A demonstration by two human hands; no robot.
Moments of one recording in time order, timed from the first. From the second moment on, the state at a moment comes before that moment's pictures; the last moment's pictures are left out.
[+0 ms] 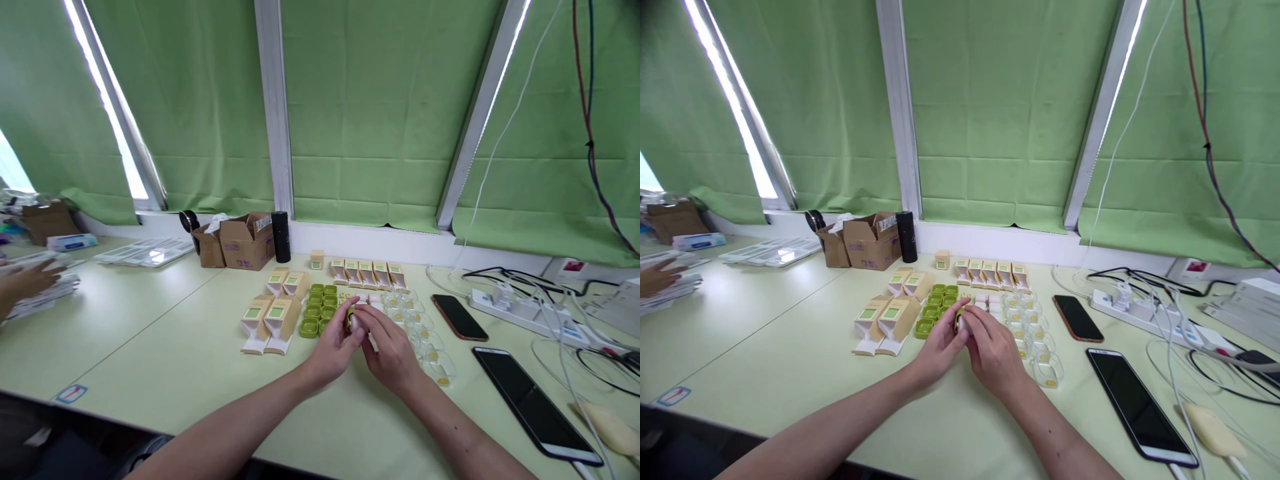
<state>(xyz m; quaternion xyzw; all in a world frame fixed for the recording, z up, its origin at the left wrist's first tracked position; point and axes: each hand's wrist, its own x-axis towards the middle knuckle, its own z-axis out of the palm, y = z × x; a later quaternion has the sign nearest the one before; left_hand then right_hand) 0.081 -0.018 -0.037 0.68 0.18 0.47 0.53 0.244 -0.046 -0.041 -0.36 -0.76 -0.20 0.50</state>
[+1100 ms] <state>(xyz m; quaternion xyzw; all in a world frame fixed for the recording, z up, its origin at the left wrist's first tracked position) 0.086 -0.009 -0.049 0.69 0.24 0.49 0.47 0.241 -0.041 -0.048 -0.37 -0.75 -0.19 0.51</state>
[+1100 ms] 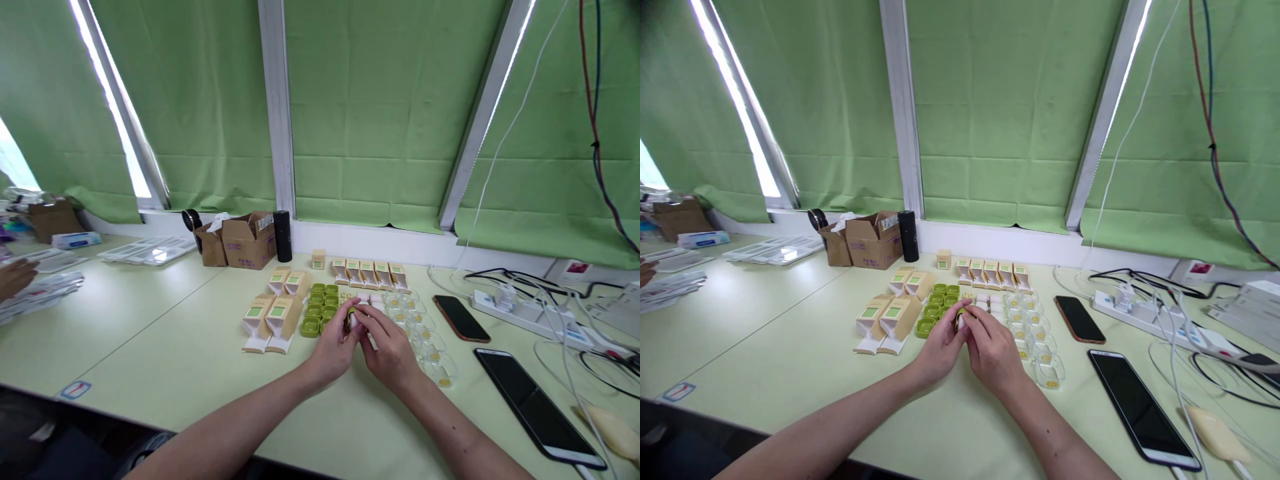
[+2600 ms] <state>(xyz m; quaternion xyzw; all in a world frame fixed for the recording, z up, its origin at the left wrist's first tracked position) 0.066 -0.005 -0.020 0.67 0.30 0.57 0.36 0.237 -0.043 -0.026 -0.39 -0.48 0.39 0.68</state>
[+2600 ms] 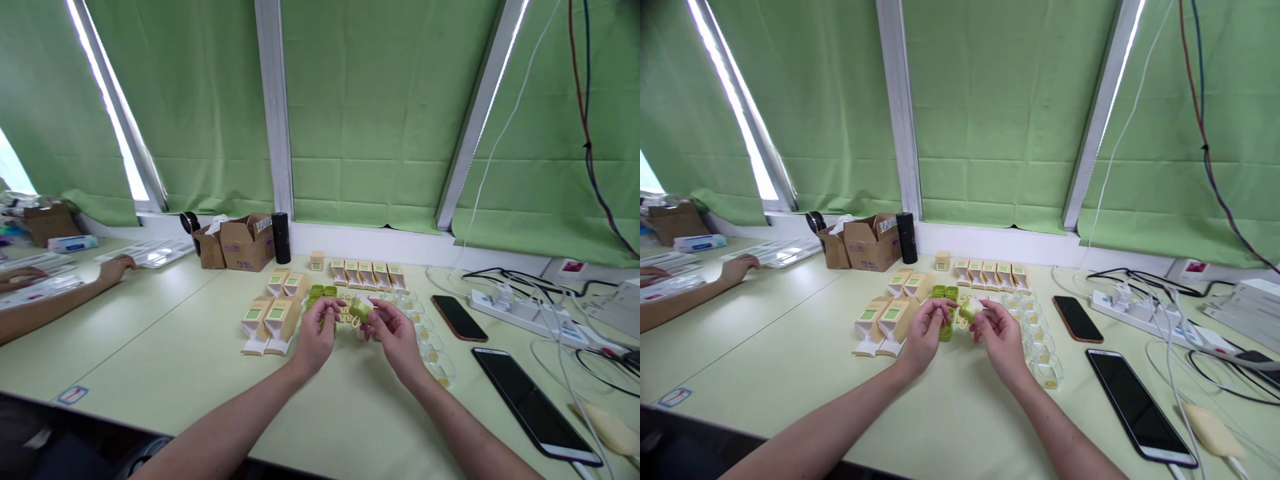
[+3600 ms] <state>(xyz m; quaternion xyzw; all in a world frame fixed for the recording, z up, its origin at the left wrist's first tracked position) 0.065 0.005 -0.024 0.76 0.30 0.51 0.25 0.243 -0.045 -0.027 -0.37 -0.43 0.53 0.63</state>
